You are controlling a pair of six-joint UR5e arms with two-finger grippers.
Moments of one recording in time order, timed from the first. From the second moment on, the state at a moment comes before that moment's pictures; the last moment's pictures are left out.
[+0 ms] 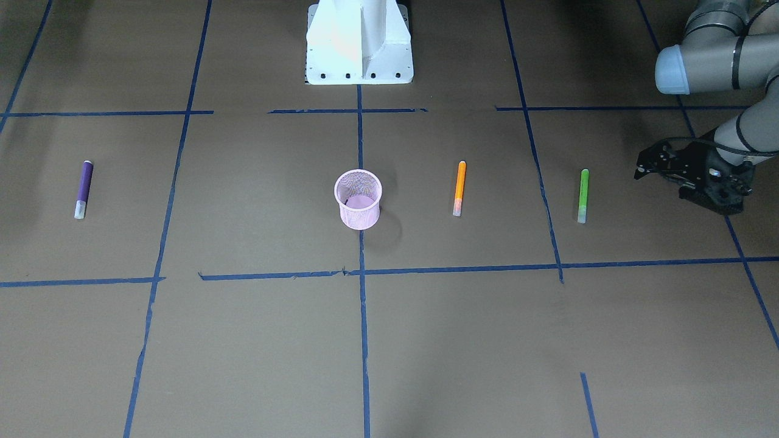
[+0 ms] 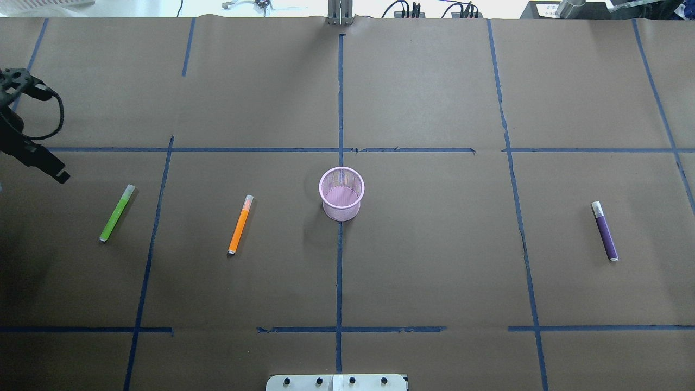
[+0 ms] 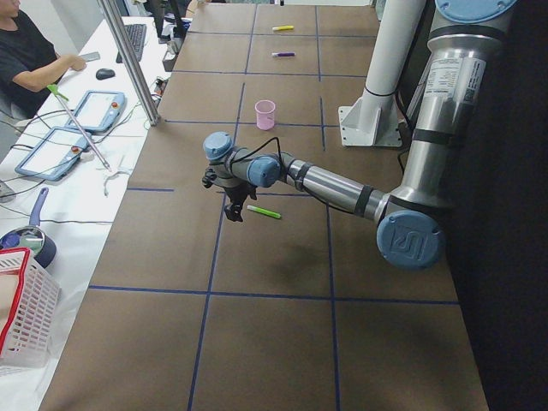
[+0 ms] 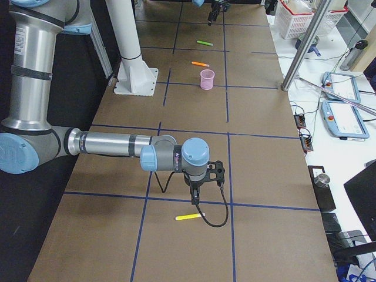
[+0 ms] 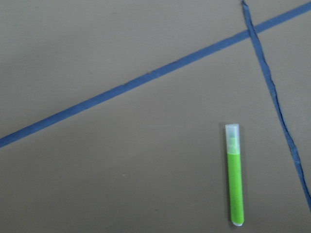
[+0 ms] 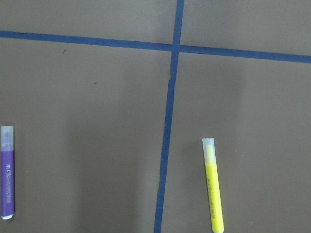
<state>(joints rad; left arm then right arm) -1.09 -1.73 -1.72 -1.54 -2.37 -0.09 1.54 -1.76 1.74 -1.49 2.37 -0.02</state>
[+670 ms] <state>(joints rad) -0.90 -1.82 -1.69 -1.55 -2.18 -0.20 1.54 -1.76 1.73 -1.49 2.37 -0.02</state>
